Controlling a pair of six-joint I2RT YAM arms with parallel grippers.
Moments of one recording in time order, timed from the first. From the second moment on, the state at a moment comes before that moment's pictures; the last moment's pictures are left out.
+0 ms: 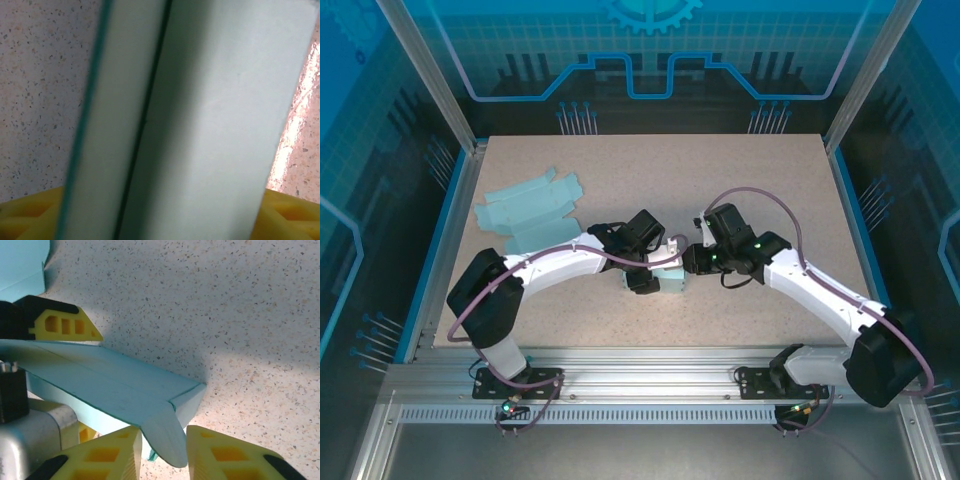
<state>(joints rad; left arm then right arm) -0.78 1.70 1.19 -0.61 0.07 0.54 0.58 1.25 0.92 -0.65 -0.15 0.47</state>
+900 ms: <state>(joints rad) -0.70 1.64 1.14 -0.60 0.05 0.54 0.61 1.31 0.91 -0.63 -0.14 0.47</state>
